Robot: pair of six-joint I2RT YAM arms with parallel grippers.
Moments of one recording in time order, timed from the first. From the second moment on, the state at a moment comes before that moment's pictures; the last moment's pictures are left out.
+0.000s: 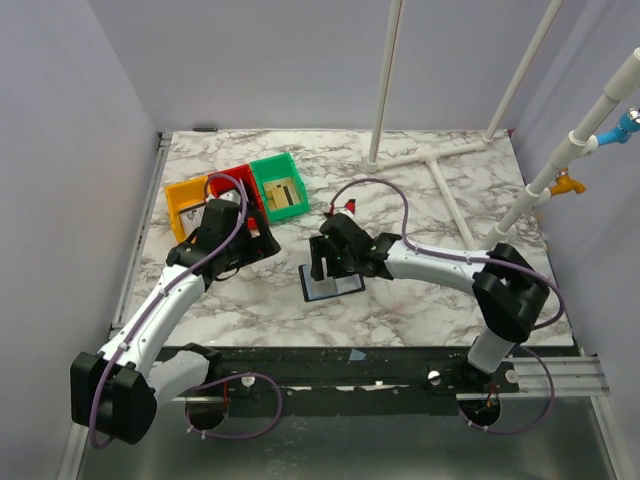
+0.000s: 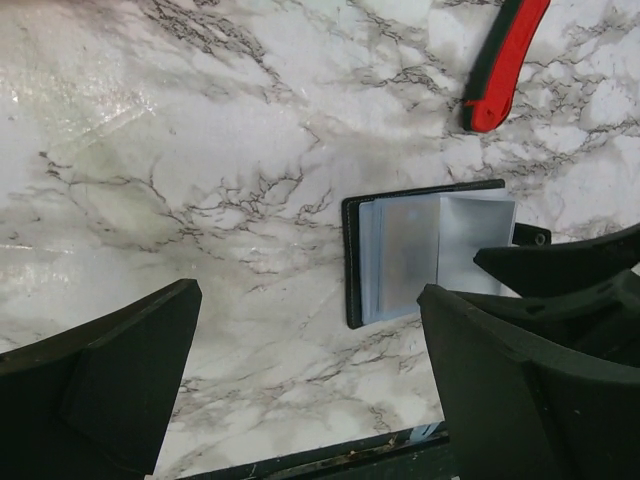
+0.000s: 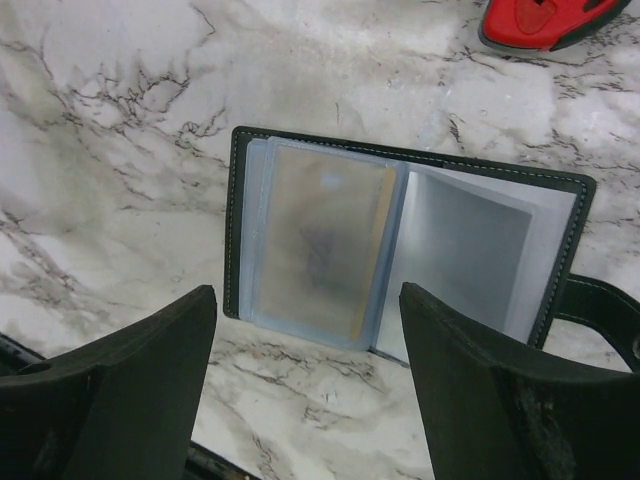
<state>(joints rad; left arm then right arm) -0.32 1.08 0.84 -0.55 0.07 -0.63 0.92 1.68 1.09 -0.29 0.11 0.63</state>
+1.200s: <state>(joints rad) -0.36 1.04 0.74 -0.52 0.10 -0.66 0.99 1.87 1.20 -0.37 0.35 0.58</state>
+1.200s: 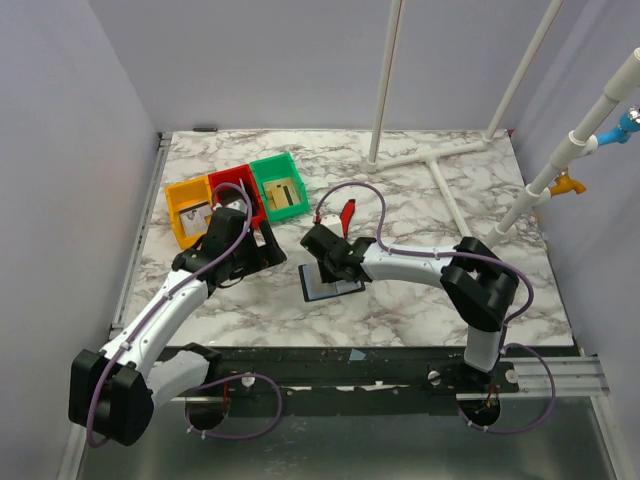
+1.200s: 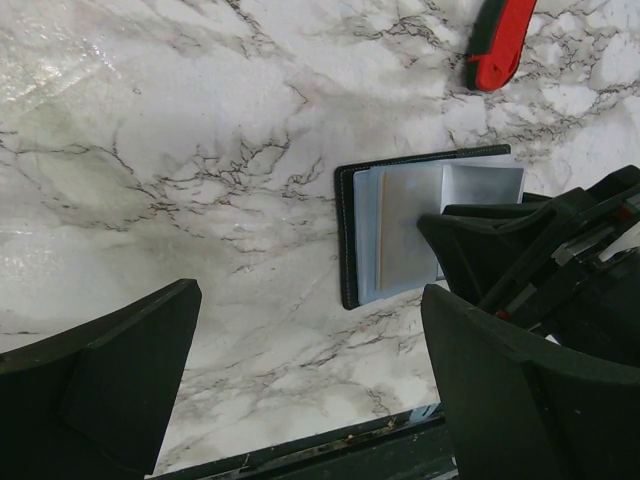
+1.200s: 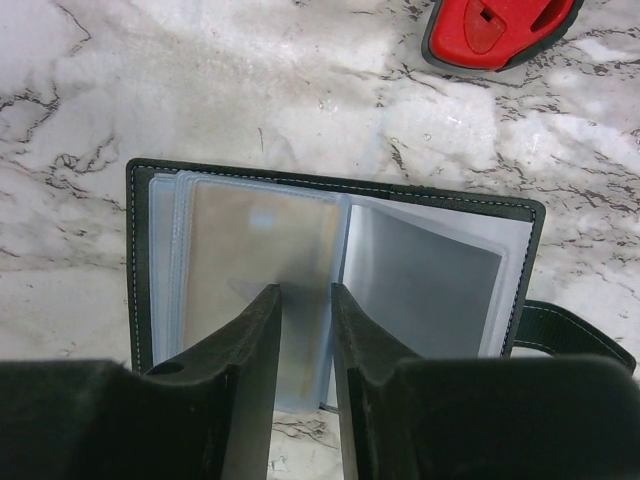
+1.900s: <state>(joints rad) -0.46 1.14 0.74 -0.46 0.11 -0.71 0.94 1.85 1.14 -0.32 0.35 0.60</state>
